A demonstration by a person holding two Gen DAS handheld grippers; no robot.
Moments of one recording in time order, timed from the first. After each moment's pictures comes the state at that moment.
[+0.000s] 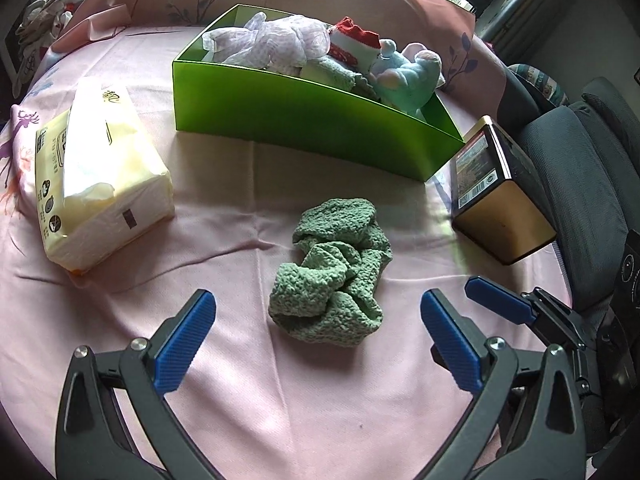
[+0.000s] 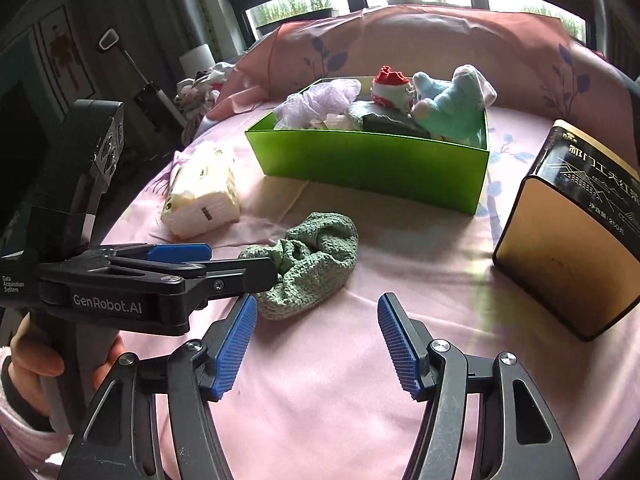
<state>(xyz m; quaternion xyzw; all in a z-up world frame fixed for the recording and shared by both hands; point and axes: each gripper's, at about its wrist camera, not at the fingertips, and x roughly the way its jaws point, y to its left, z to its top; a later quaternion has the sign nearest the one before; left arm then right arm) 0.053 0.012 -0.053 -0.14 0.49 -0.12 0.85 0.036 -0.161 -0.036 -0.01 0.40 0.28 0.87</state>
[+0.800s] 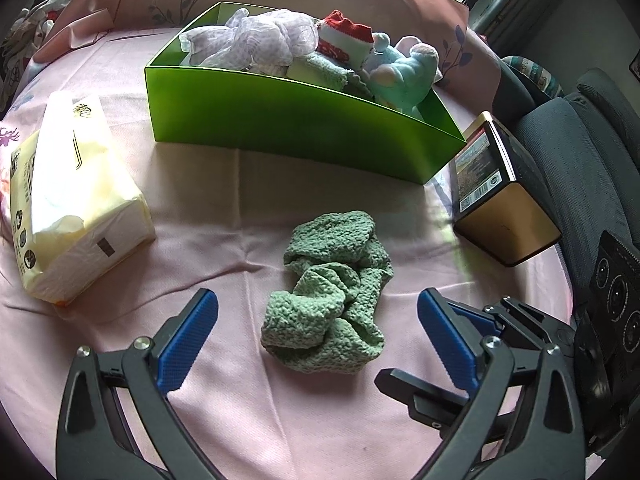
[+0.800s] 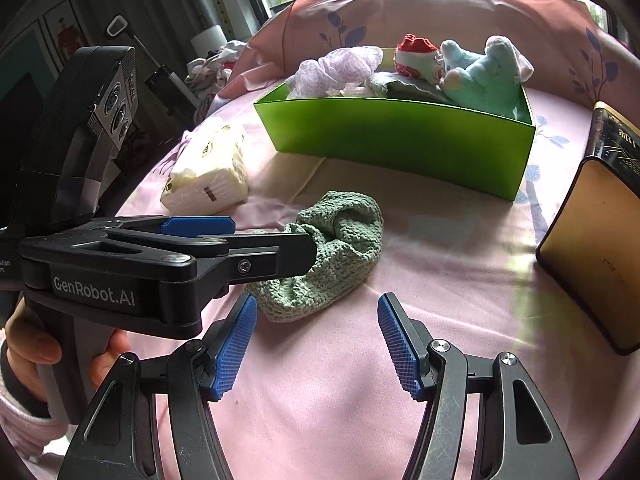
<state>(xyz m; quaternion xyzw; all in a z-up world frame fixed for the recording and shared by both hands) 0.071 0.005 -0.060 -0.13 0.49 -0.13 0.85 0.054 -0.144 -0.062 -0.01 0.44 0.31 0.85</state>
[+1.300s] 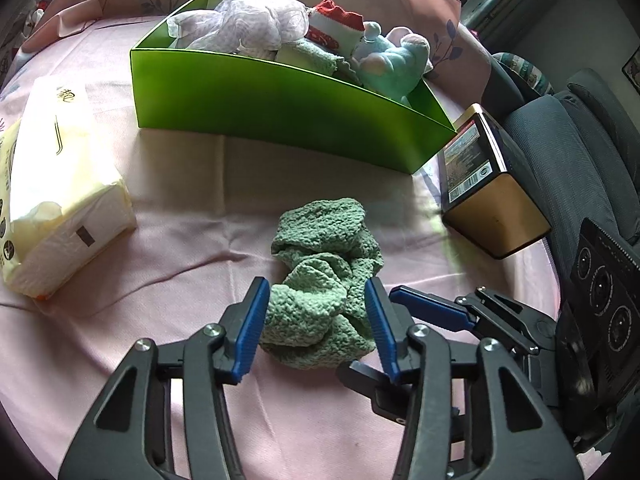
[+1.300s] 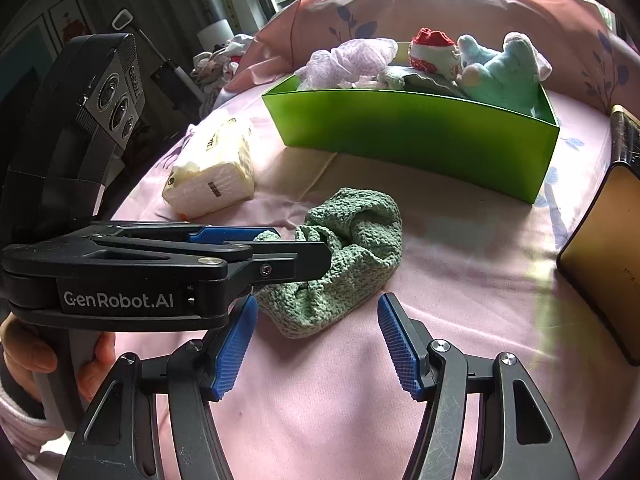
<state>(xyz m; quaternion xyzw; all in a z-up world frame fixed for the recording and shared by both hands) 0.069 0.003 -0.067 -0.14 0.50 -0.16 0.84 0.057 -0.131 -0.072 -0.02 0.44 0.32 0.84</state>
